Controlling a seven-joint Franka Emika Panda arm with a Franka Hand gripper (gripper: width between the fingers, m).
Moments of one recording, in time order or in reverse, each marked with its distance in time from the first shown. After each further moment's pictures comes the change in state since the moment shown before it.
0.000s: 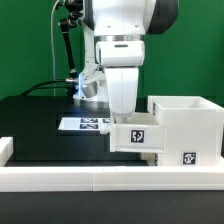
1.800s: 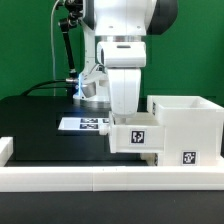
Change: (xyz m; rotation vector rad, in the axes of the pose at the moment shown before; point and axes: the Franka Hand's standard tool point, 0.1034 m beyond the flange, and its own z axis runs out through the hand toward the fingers) arm -0.004 -0.002 0.001 0.021 -0.024 -0.042
